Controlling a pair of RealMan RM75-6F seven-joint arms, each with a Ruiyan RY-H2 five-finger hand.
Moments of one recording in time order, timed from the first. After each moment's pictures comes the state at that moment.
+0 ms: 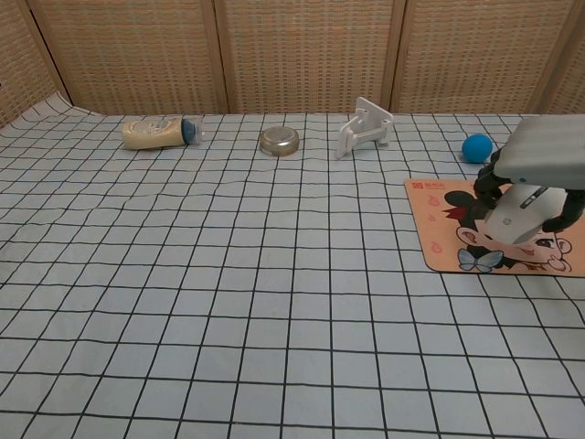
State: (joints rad) left arm -0.27 -1.25 -0.09 -1.80 1.45 1.42 0.21; right arm 0.80 -1.32 -0.10 -1.10 -1.76 0.95 -0.14
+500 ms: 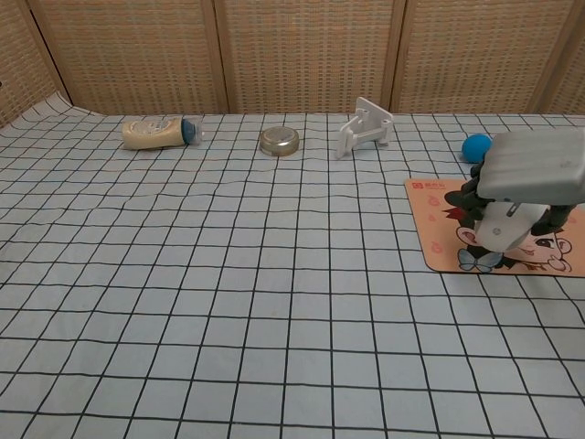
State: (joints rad) left arm -0.26 -1.25 -0.09 -1.80 1.45 1.42 0.20; right arm 0.85 -1.36 -0.15 -1.03 -1.86 0.94 -0.18
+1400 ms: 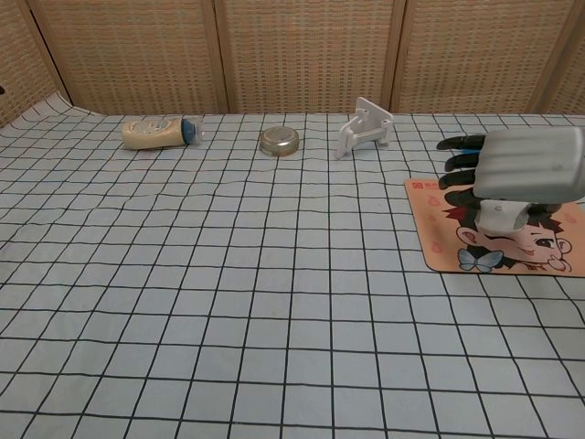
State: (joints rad) left arm -0.27 -1.25 -0.09 -1.80 1.44 1.40 0.19; right arm 0.84 -1.41 -0.15 -0.93 -1.87 0.98 -0.31
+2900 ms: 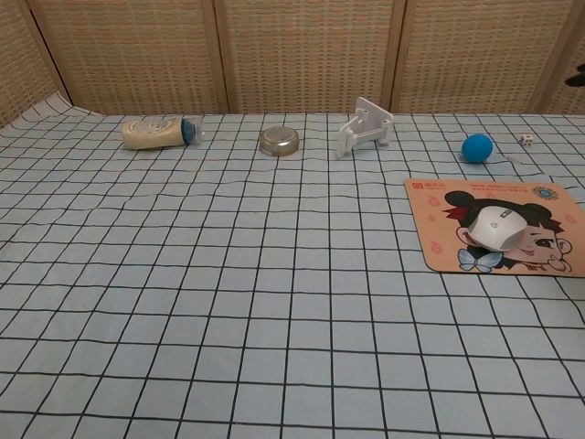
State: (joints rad) left arm -0.24 -1.24 -0.07 -1.74 1.40 1.39 0.25; right arm 0.41 -1.36 0.02 -1.26 -1.51 1.43 0.02
